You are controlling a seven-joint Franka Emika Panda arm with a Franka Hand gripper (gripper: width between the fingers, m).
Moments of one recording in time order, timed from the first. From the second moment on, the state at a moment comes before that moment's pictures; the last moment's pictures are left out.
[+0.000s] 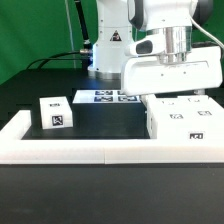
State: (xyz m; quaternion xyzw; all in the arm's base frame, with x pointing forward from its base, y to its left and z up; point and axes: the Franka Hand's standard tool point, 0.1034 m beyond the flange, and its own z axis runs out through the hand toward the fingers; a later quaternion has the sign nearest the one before) arm 0.477 0.090 0.007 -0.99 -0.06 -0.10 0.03
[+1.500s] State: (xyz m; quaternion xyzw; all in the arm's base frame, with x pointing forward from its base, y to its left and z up) arm 0.485 0.084 0.003 -0.98 -0.12 -0.14 0.02
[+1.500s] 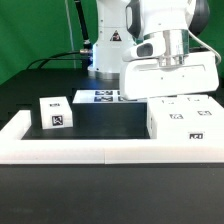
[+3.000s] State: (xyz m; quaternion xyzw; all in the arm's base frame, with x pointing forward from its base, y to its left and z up) arm 0.483 0.076 0.042 -0.99 -0.11 -0.09 0.02
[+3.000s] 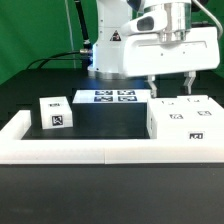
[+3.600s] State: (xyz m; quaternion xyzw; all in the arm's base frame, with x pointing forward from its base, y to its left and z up) arm 0.491 0.075 0.007 -0.99 -0.11 -0.12 0.02
